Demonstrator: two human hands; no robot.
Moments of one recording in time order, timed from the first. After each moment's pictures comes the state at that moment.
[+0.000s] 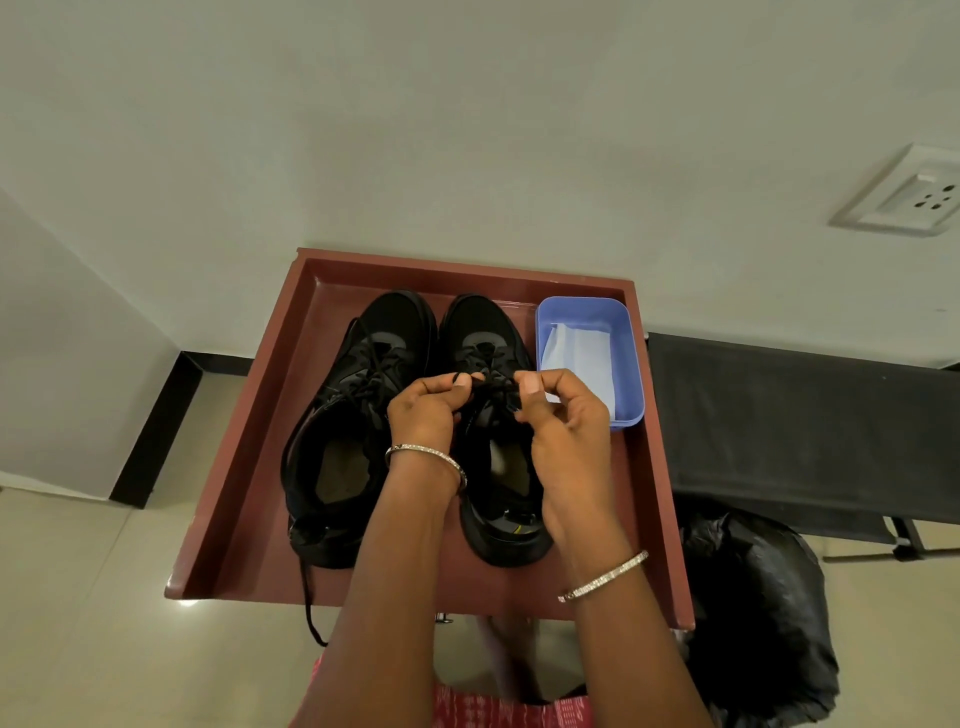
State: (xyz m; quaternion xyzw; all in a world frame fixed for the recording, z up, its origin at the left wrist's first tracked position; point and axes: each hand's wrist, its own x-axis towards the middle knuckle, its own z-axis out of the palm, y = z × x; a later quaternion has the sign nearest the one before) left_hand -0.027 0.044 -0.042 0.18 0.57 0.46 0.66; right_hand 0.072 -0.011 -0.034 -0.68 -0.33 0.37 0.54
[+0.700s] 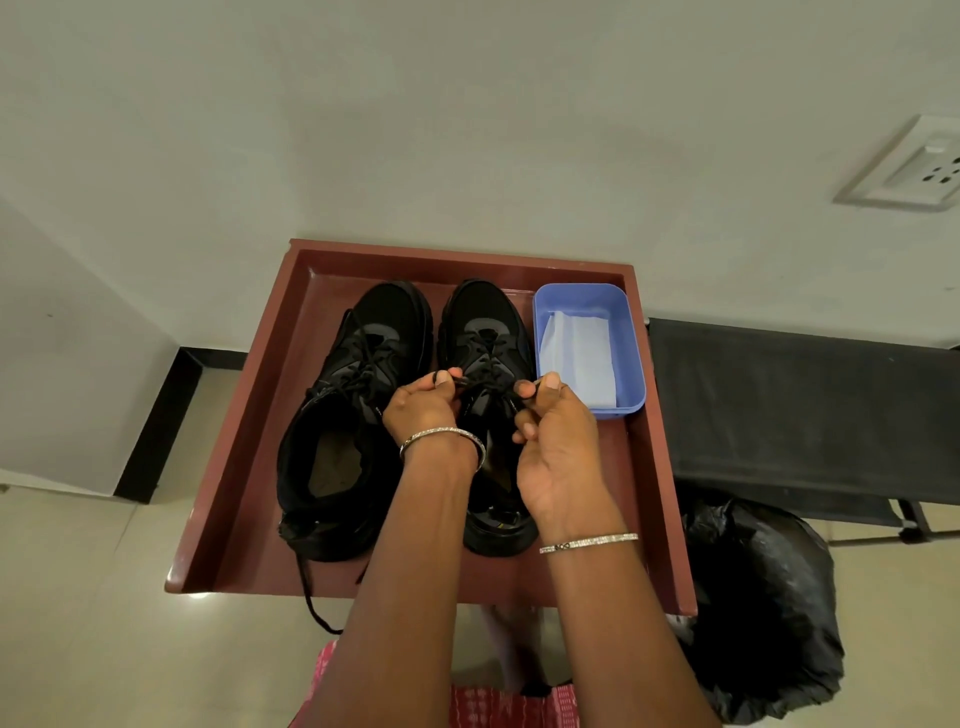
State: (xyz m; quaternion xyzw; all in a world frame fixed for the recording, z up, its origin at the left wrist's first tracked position) left_hand -0.021 0.058 -0.065 0.14 0.65 0.45 0.60; right_hand 0.064 0.004 -0.030 -0.59 -0.02 0.53 0.61
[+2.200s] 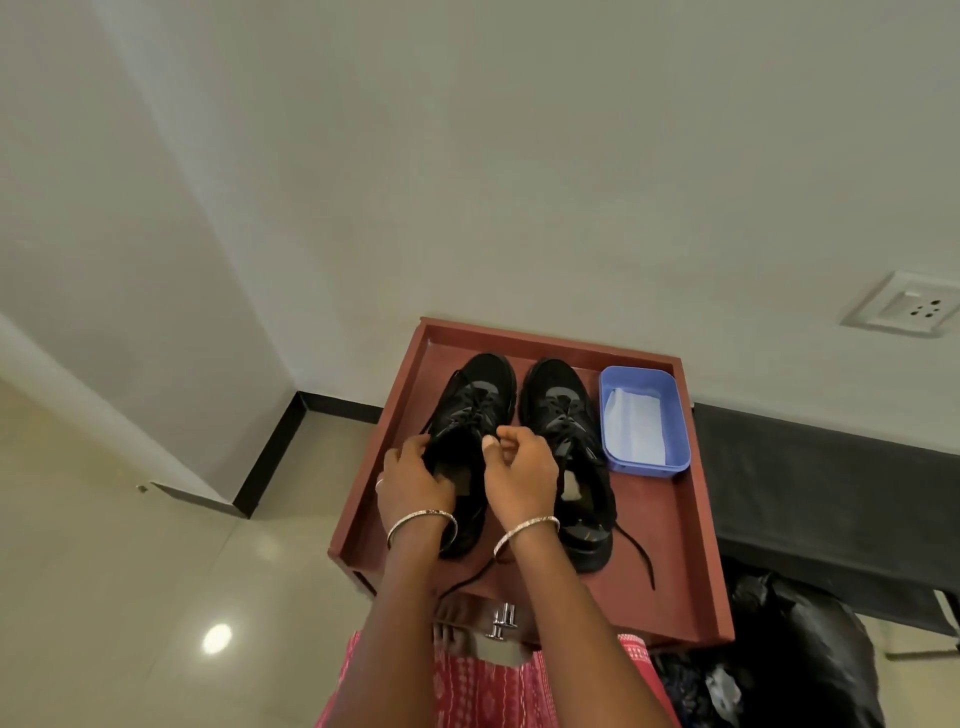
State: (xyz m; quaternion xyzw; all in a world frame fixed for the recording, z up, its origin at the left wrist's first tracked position) left_hand -0.150 -0.013 -0.027 0.51 0.78 0.23 0.28; right_hand -0.043 -0.015 -0.019 -0.74 -0.45 0.30 0.40
